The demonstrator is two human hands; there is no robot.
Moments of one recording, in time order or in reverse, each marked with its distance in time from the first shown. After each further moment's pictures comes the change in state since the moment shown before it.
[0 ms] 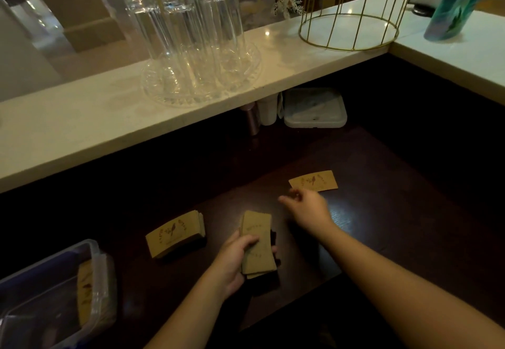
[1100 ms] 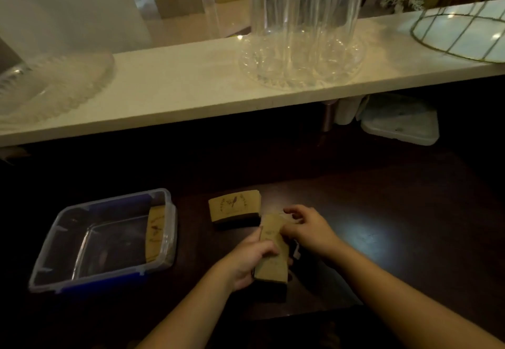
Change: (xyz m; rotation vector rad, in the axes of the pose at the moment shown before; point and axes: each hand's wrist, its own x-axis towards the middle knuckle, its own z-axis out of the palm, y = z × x) left_hand -0.035 0.004 -0.076 0.073 -0.009 0.017; right_hand -0.041 -0.052 0.078 0.032 -0.528 -0.108
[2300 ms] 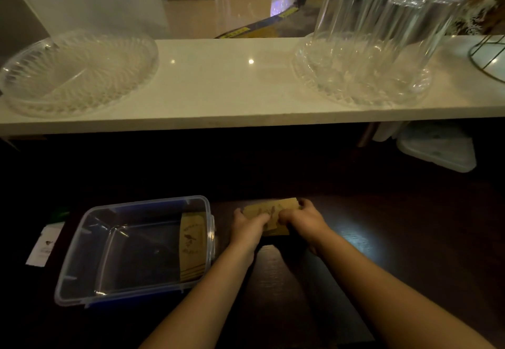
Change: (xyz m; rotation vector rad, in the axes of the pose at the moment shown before) left_hand 0.026 0.055 -0.087 0.022 0.604 0.240; right_hand 0.069 -0.070 0.077 0.251 0.141 0.276
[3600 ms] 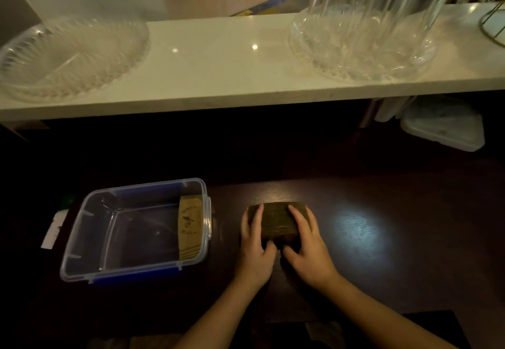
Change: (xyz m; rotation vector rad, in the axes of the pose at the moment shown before) left_hand -0.051 -0.070 -0.004 0.406 -0.133 0.546; right_hand -0.038 0.100 -0.004 -0.386 -0.015 -0.632
